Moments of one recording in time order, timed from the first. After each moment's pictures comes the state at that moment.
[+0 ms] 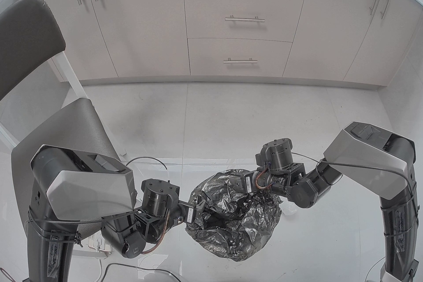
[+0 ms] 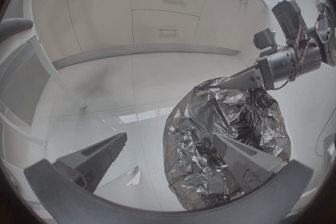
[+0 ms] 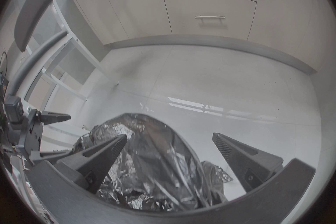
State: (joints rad) left arm -0.59 2.42 -0.62 -1.28 0.19 -0.12; right arm 0.53 2.42 -1.14 -0.71 -0.10 0.11
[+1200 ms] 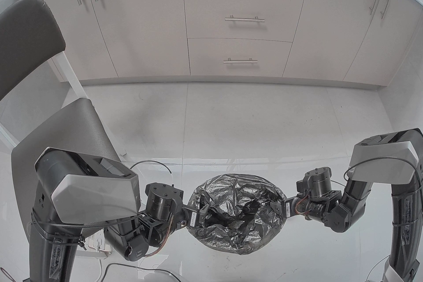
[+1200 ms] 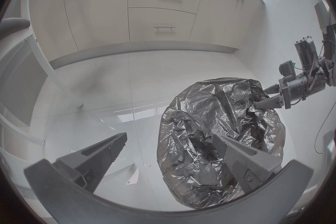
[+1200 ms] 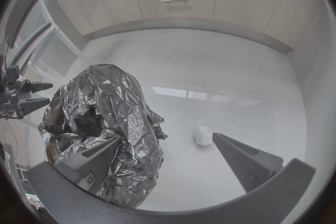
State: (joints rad) left arm -0.62 2.43 -0.62 -1.28 0.19 -0.12; right arm 0.38 2.37 -0.60 -1.09 -0.12 0.11
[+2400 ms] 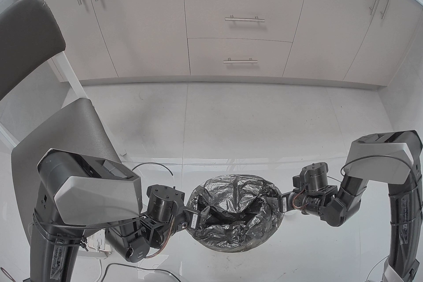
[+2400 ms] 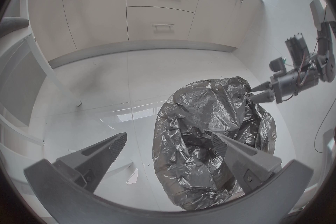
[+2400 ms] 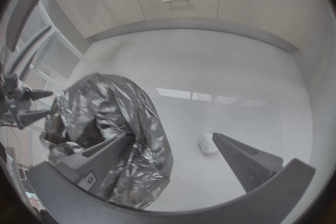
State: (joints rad) left arm -0.62 2.44 -0.62 -1.29 0.19 -0.12; right arm 0.36 2.41 -0.70 -1.04 -0.07 0.10
